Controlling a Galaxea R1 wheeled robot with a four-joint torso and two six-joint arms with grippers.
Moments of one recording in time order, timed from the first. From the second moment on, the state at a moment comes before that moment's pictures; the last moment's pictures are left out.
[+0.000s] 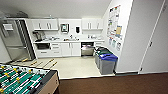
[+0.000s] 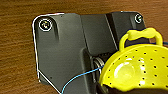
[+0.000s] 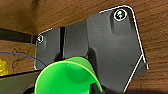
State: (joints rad) left arm 1.46 2.99 -2.66 0.05 0.07 0.00; right arm -1.57 2.92 -2.74 -1.09 0.29 1.17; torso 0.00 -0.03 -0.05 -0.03
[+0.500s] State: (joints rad) left arm 1.46 2.99 -2.66 0.05 0.07 0.00; right arm -1.57 2.92 -2.74 -1.09 0.29 1.17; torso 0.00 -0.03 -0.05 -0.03
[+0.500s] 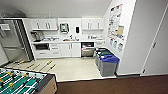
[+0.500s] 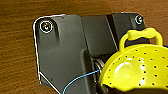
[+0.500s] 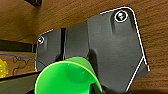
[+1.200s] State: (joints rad) left arm 1.45 2.99 -2.66 0.05 0.07 0.00; right arm -1.57 2.92 -2.74 -1.09 0.29 1.17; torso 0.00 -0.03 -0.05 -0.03
